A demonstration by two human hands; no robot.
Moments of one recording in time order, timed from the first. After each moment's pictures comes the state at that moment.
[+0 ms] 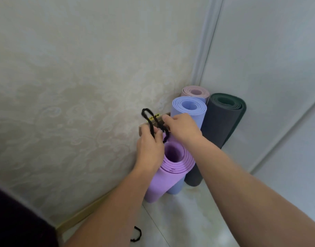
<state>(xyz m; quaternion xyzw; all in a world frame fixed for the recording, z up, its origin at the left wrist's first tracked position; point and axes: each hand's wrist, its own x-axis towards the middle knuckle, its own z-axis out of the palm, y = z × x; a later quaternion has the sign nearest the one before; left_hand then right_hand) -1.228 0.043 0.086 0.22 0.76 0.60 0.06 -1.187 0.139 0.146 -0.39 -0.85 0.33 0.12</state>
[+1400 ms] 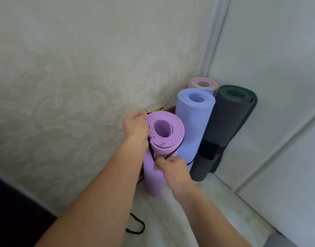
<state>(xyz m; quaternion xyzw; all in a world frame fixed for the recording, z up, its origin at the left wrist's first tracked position) -1.296 0.067 0.083 -0.01 0.62 0.77 0.14 -1.151 0.063 0.054 -0.43 -0.64 0.62 0.13</state>
